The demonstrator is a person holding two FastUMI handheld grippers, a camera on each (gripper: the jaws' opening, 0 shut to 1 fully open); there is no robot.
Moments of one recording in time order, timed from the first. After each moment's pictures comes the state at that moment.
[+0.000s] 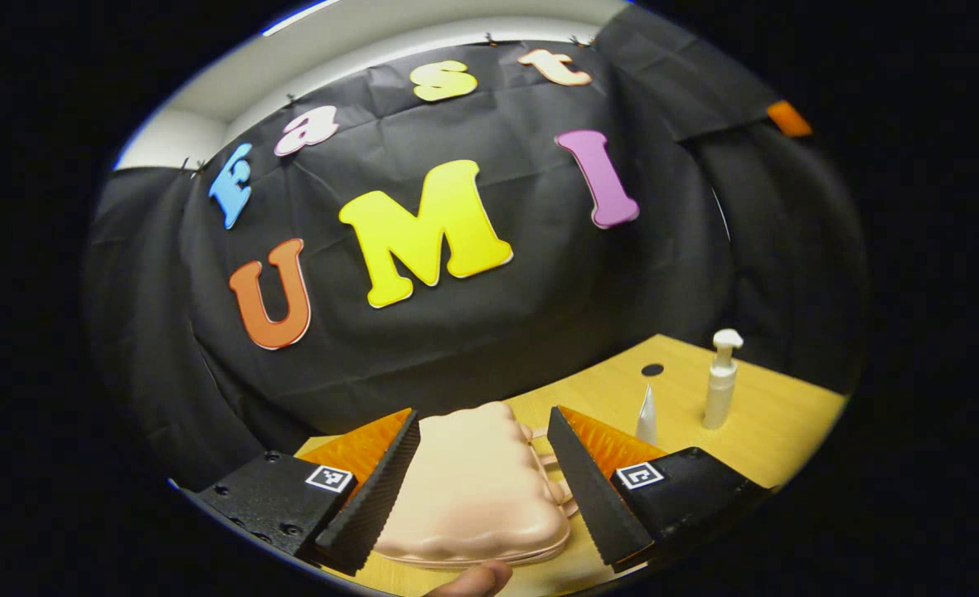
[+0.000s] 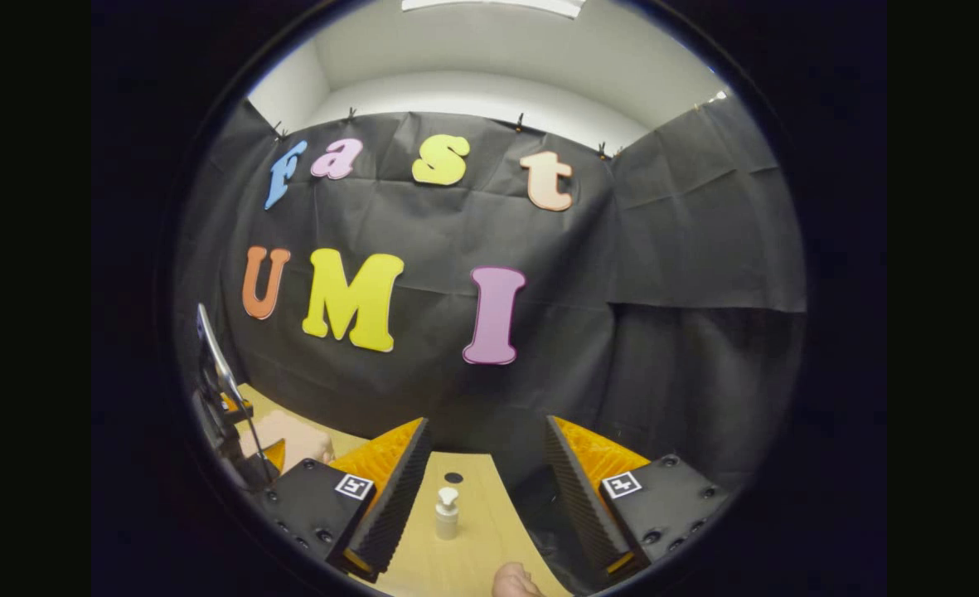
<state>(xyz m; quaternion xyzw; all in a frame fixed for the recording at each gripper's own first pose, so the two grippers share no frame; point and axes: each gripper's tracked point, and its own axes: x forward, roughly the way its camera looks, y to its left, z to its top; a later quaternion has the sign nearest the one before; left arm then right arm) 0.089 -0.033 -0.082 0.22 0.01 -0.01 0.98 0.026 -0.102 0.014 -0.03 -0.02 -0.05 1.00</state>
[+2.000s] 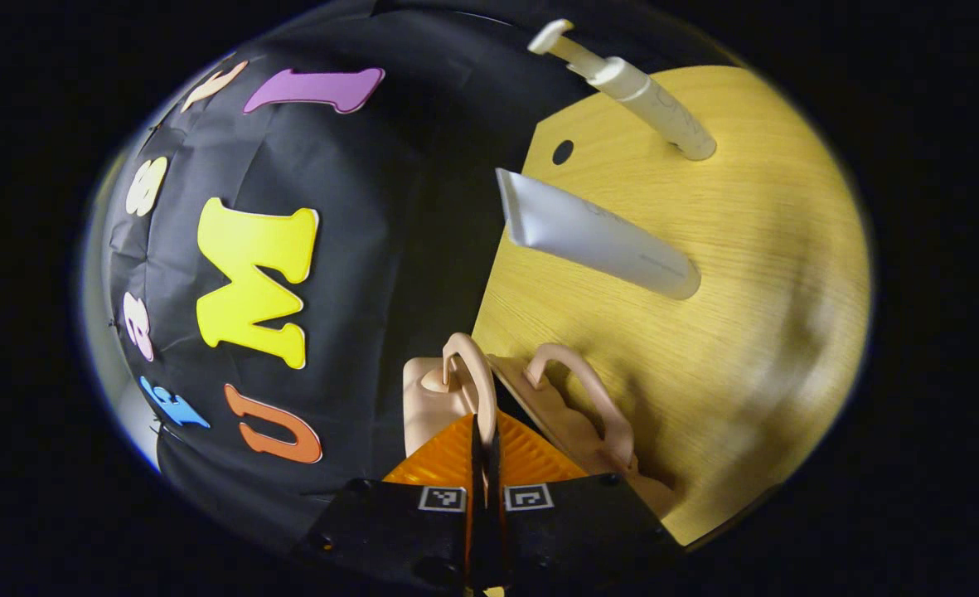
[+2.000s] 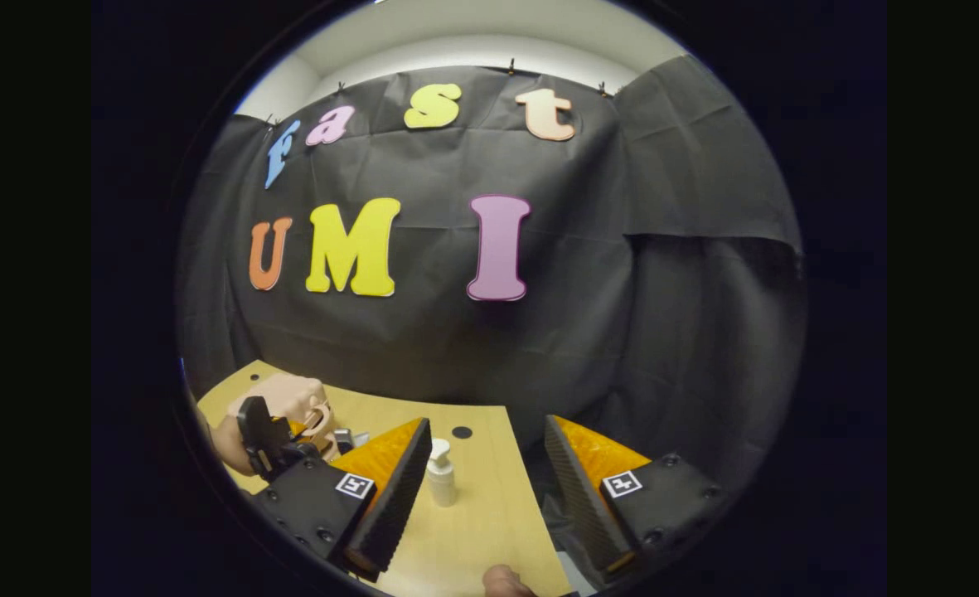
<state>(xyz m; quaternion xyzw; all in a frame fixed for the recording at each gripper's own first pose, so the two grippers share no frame) 0.143 -0.055 -0.173 0.58 0.18 -0.02 0.79 0.061 -0.122 -0.062 0.00 0.05 -0.01 1.00</state>
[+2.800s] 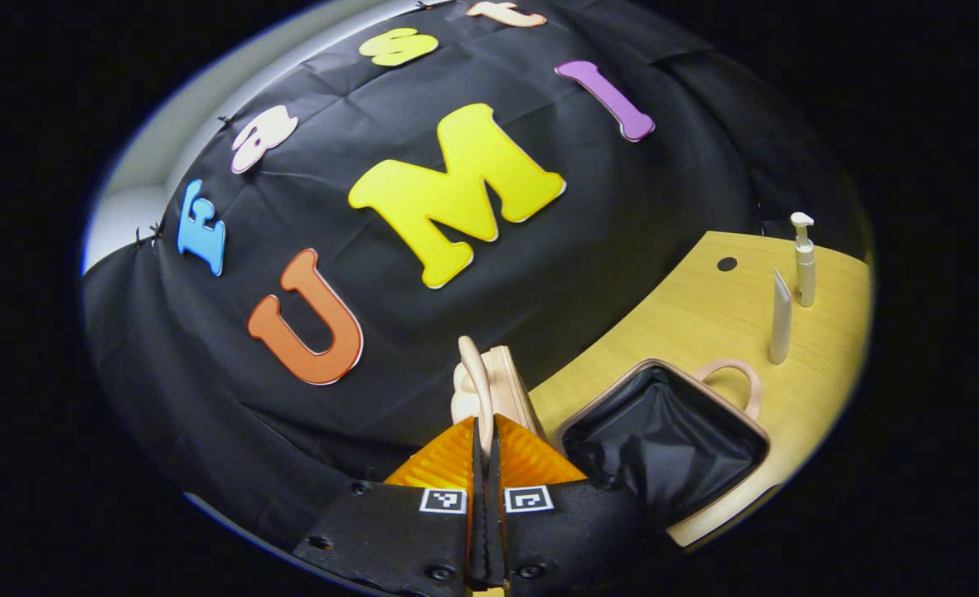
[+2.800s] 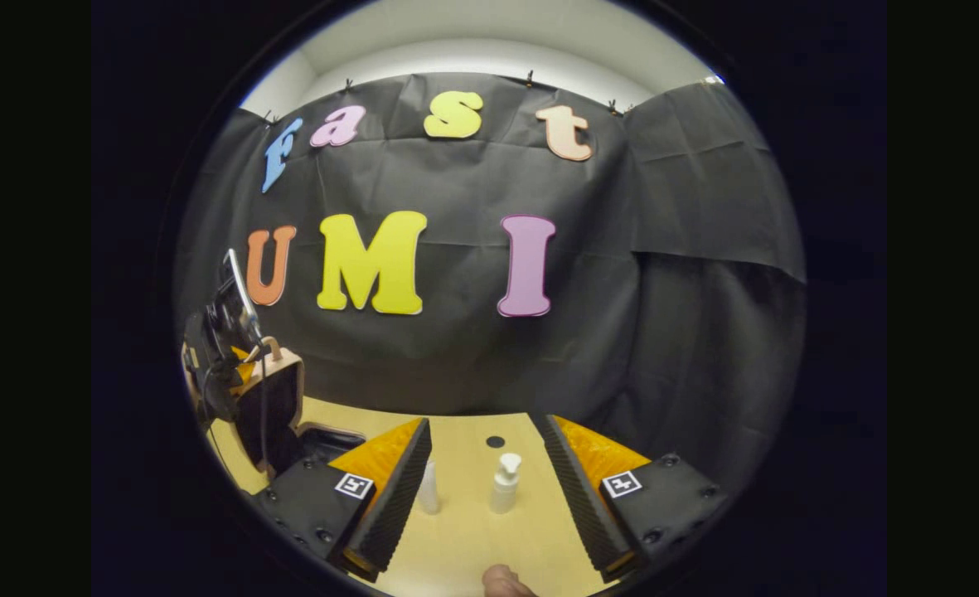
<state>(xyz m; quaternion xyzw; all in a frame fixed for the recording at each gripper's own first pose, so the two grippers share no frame) 0.110 0.152 -0.015 0.33 0.10 0.03 0.94 0.046 0.028 -0.024 0.01 0.05 -0.03 1.00</state>
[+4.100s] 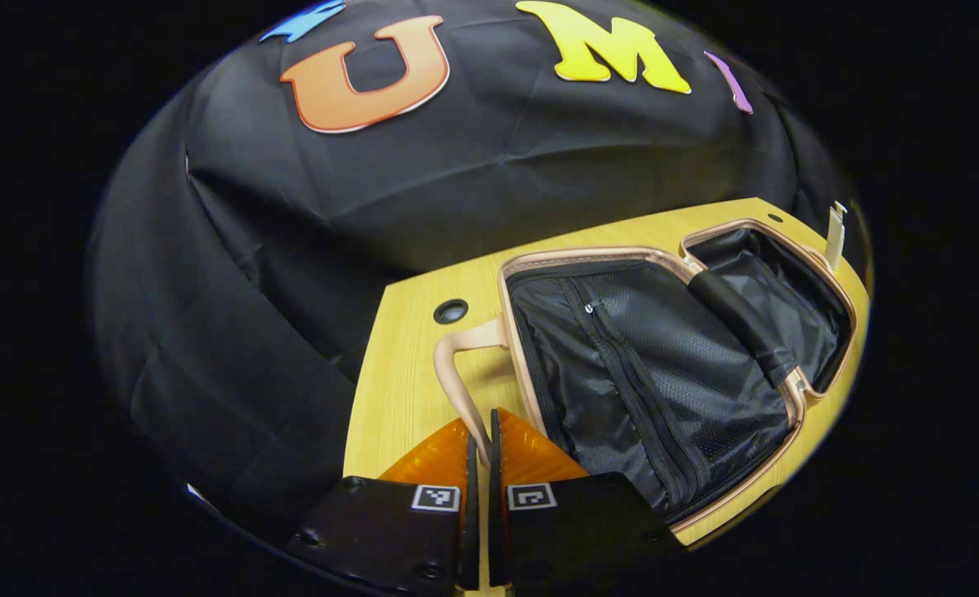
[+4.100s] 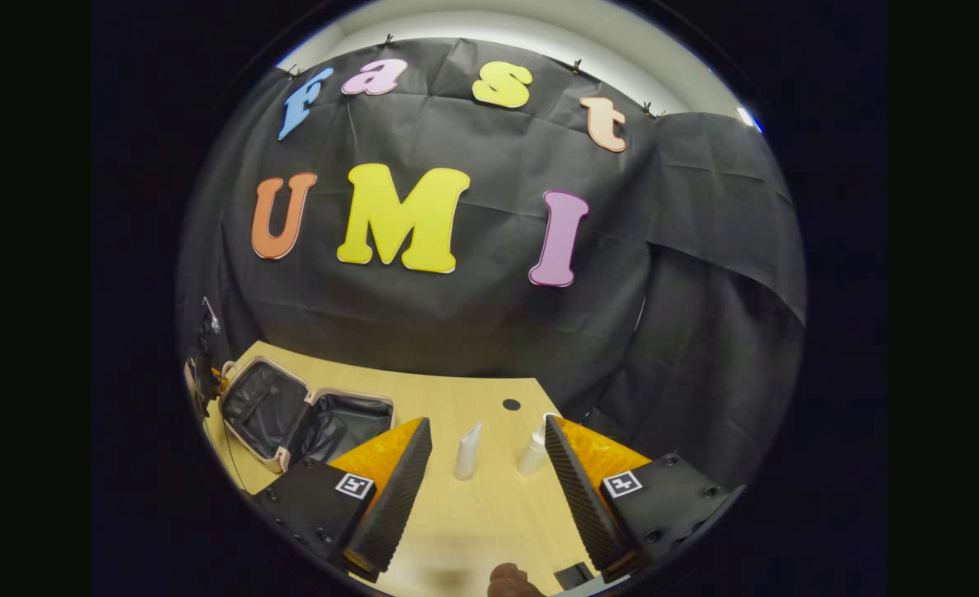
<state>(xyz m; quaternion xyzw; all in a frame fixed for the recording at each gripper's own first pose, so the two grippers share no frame) 0.133 0.424 -0.251 0.14 0.29 0.00 0.95 0.016 0.114 -0.061 -0.05 0.14 -0.07 0.99</state>
